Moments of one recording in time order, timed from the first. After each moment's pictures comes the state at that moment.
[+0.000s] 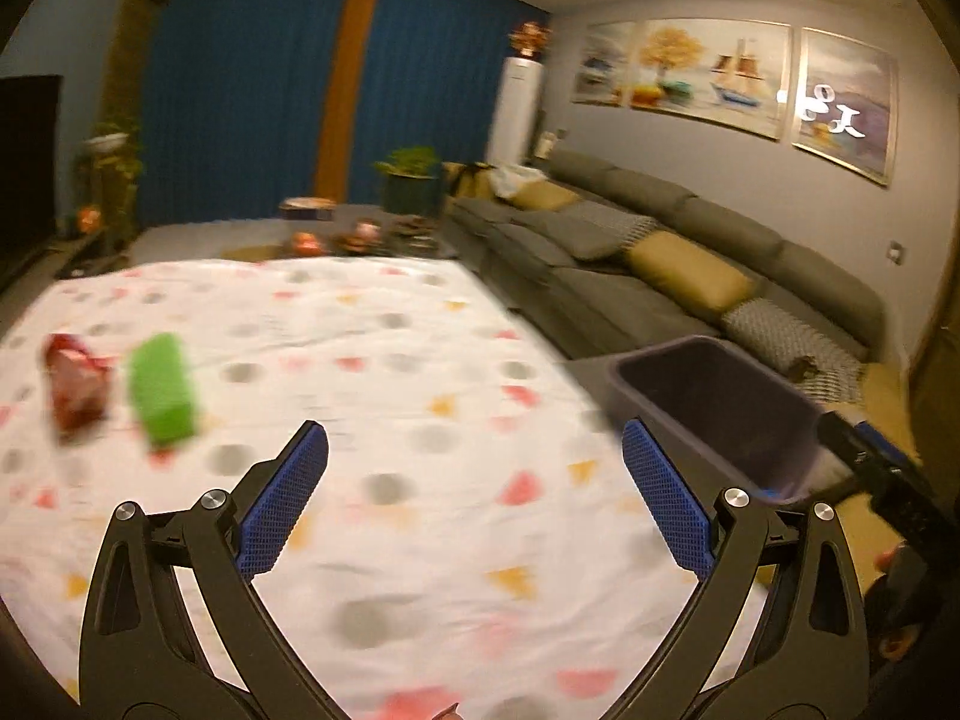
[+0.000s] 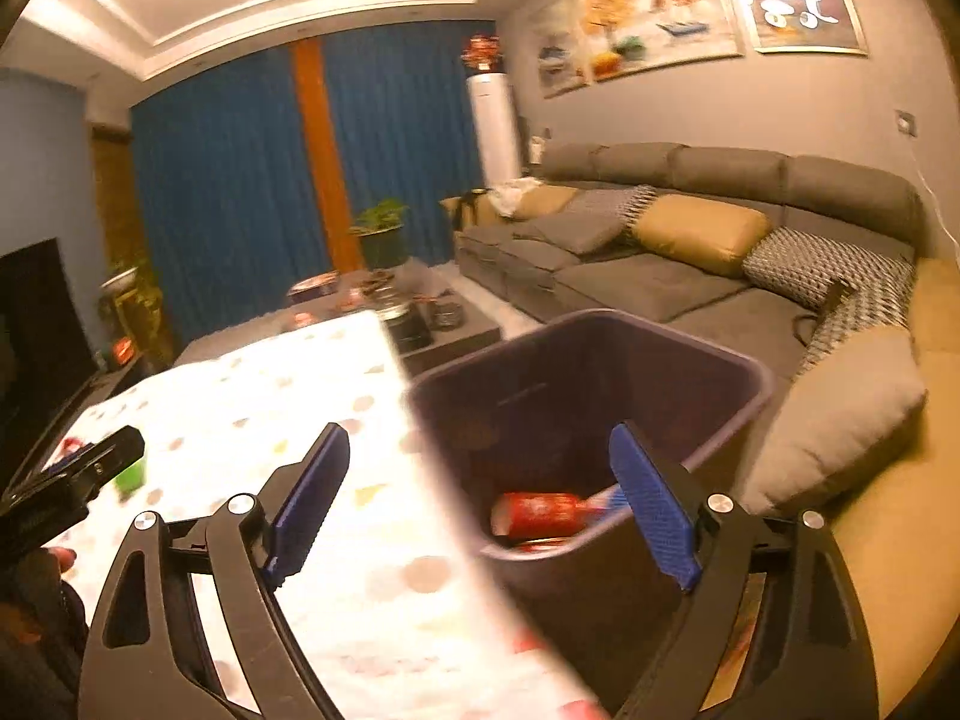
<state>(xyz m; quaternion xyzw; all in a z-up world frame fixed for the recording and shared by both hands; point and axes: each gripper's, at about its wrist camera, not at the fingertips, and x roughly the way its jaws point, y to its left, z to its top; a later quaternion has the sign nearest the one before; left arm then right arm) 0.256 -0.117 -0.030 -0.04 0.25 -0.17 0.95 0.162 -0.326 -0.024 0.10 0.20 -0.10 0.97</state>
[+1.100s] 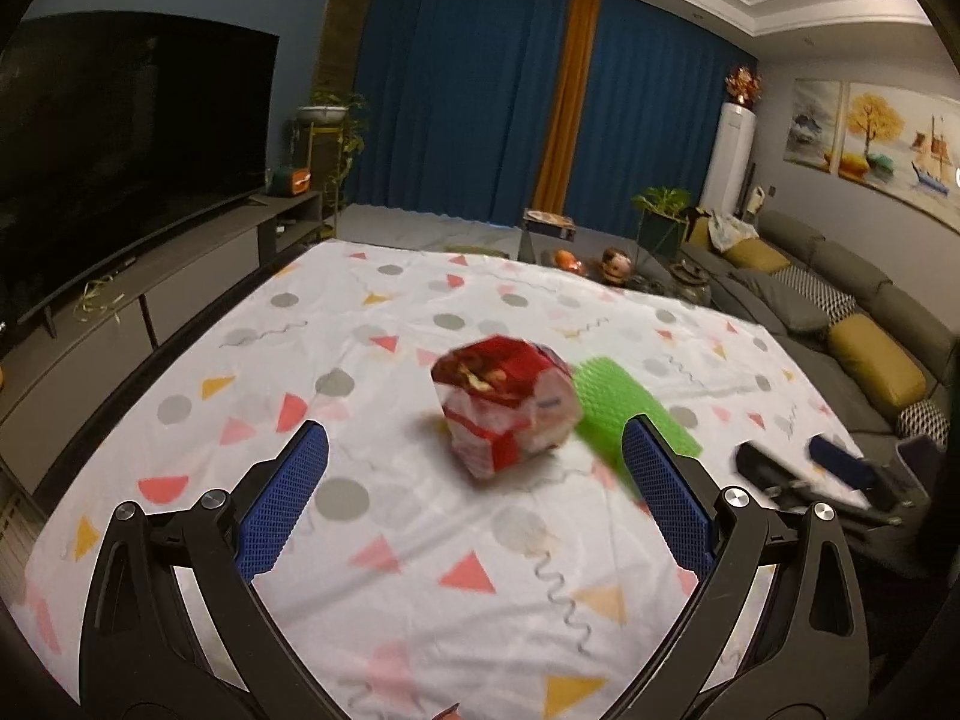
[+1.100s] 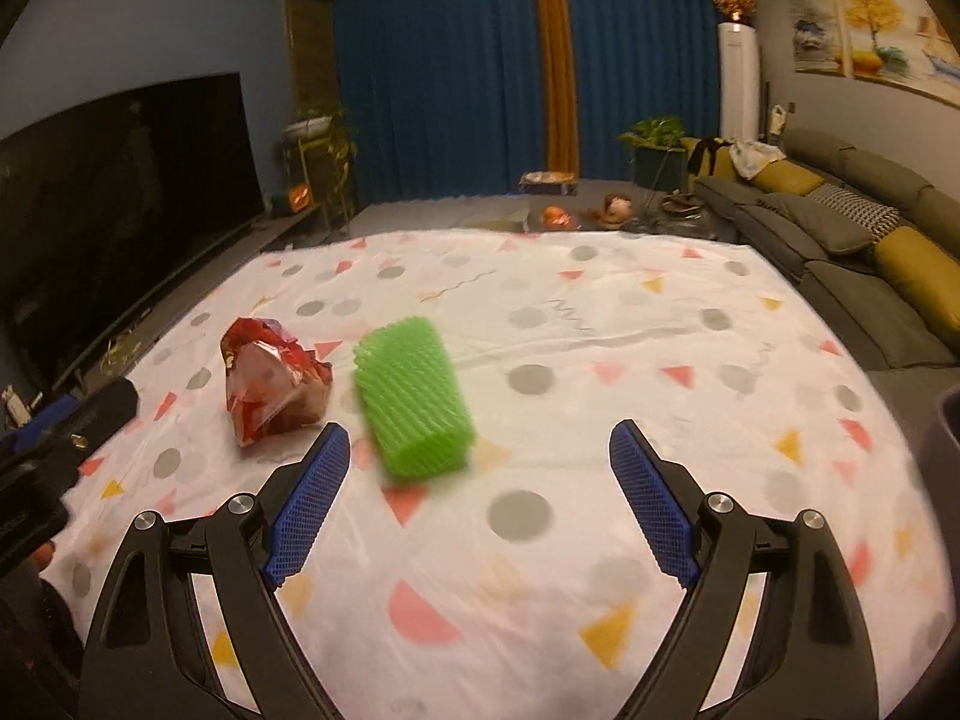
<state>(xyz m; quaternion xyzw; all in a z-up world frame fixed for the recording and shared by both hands) 0.294 0.152 -0.047 -0.10 0.25 0.06 0.96 0.339 -0.015 -0.076 0.00 0.30 0.12 0.95</state>
